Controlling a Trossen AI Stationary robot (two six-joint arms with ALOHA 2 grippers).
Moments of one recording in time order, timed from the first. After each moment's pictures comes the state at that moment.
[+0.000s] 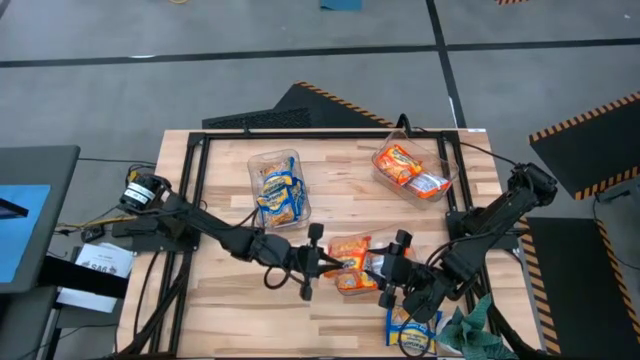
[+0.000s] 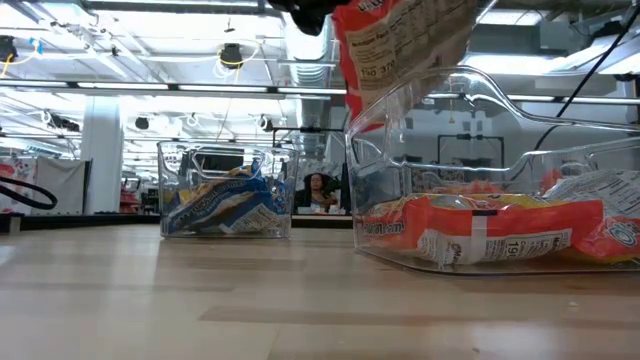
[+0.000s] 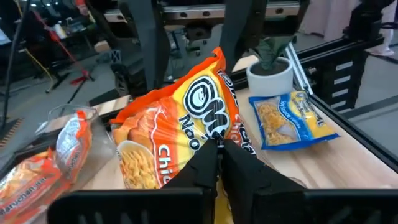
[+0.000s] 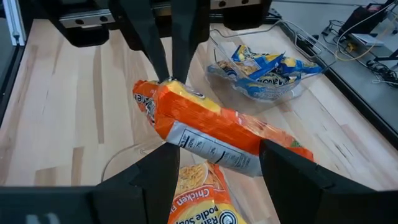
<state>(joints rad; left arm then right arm) -0.36 1.70 0.99 0.59 -0.29 0.22 0.74 1.48 1.14 -0.56 0.95 0.63</state>
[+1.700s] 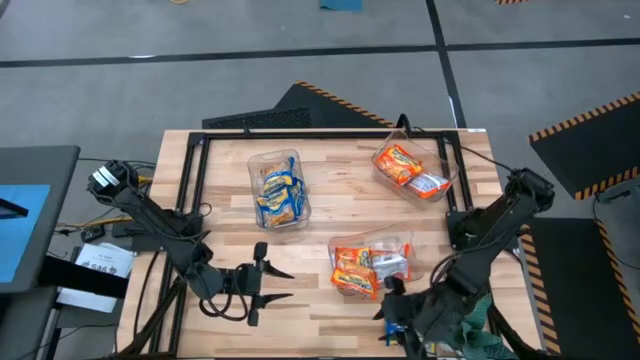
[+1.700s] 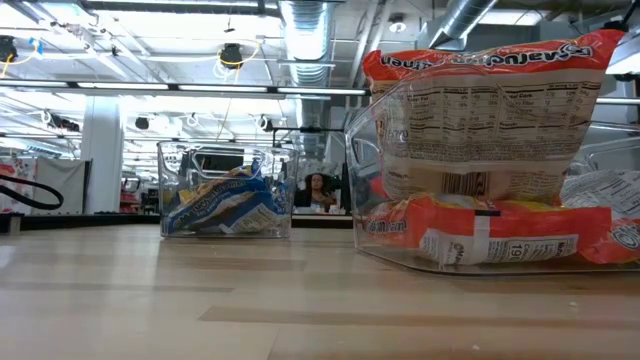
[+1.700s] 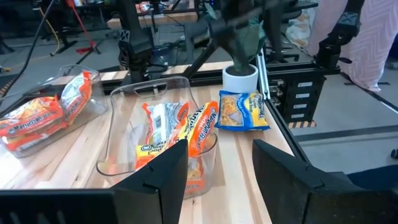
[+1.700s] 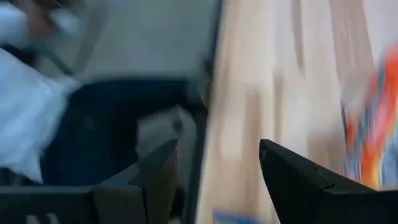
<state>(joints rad) -0.74 1.37 0.78 0.42 -0.72 -0.07 0.83 1.56 1.26 -0.46 0.26 0.71</state>
